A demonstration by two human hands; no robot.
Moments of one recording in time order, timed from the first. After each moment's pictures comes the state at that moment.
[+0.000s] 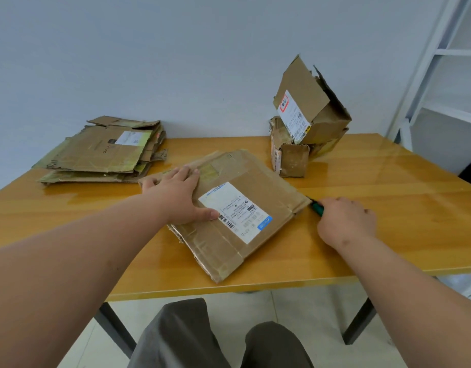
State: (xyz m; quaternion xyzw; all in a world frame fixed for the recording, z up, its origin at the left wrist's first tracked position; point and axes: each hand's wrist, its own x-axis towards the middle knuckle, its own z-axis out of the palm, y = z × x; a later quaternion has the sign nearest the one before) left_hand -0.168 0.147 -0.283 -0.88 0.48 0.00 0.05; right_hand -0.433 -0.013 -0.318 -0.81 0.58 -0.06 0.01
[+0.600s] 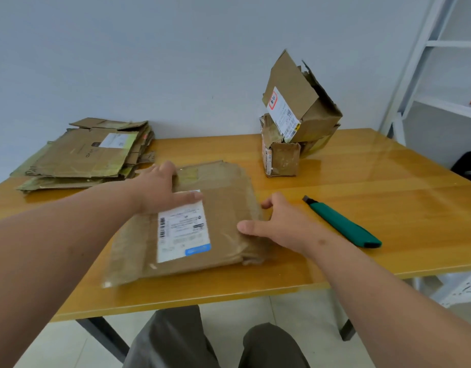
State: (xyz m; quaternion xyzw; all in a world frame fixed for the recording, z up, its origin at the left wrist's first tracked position) left_hand -0.145 0.139 -0.266 -0.88 0.47 0.10 -0.05; right_hand -0.396 0.034 -0.294 -0.83 0.39 -0.07 0.39
